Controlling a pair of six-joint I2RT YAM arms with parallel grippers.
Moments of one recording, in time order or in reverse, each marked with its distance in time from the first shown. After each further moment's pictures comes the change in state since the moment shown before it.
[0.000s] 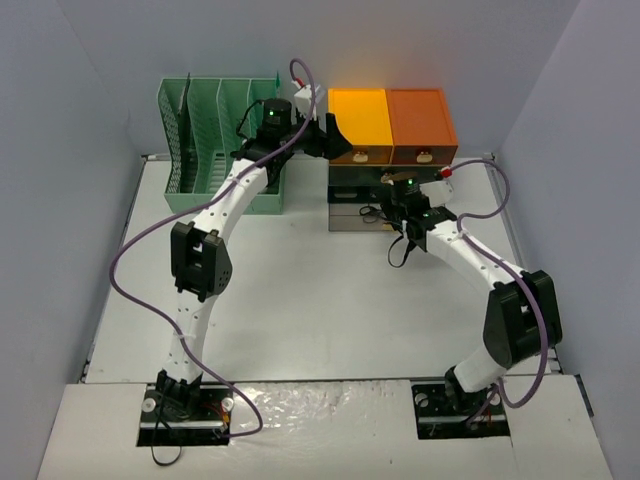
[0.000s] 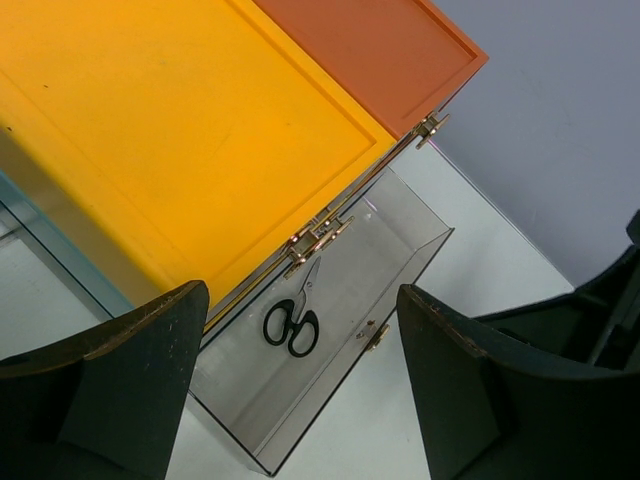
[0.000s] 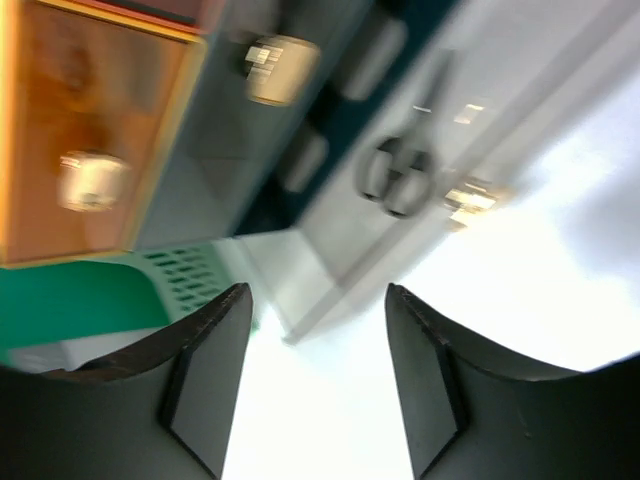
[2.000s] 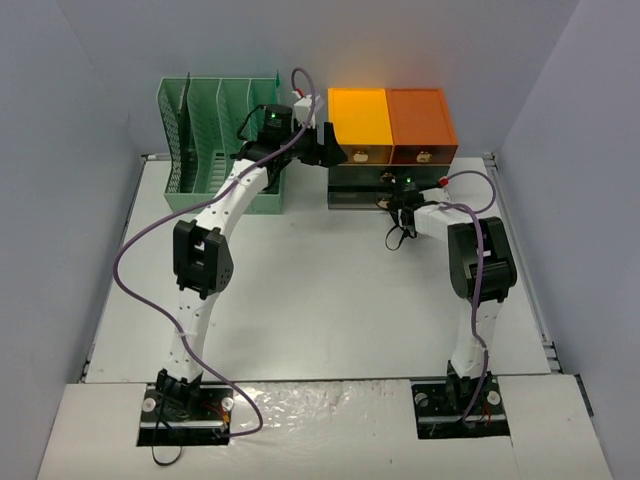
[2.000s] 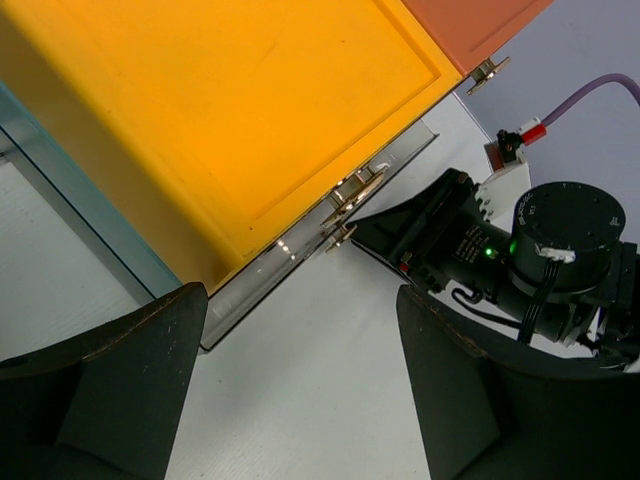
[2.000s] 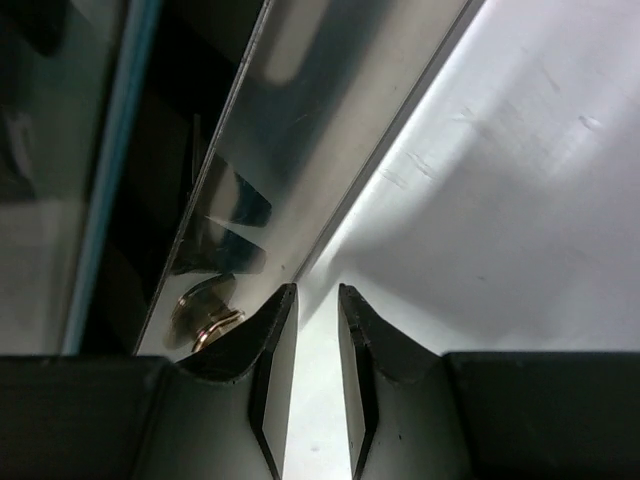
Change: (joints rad) left arm 0.011 0.032 0.014 -0.121 -0.004 0.015; right arm -0.158 0.473 0.142 0.171 -0.025 -0.027
